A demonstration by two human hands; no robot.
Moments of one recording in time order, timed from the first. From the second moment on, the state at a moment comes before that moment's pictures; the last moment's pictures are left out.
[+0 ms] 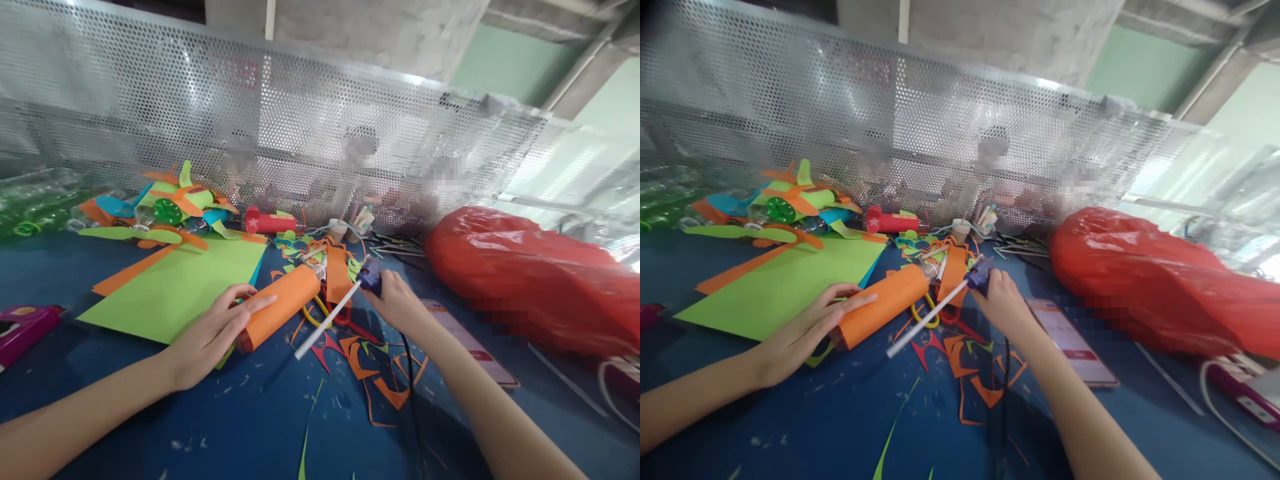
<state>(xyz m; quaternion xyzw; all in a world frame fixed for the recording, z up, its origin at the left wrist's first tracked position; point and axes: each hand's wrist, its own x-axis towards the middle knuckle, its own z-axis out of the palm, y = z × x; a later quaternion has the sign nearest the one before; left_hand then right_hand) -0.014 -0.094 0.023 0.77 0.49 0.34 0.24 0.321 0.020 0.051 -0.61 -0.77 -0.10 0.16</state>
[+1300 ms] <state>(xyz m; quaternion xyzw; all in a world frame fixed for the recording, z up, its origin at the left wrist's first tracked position) -0.013 -0.097 0.022 0.80 0.47 0.33 0.18 0.250 -0.028 0.049 -0.39 -0.90 -0.15 0.14</state>
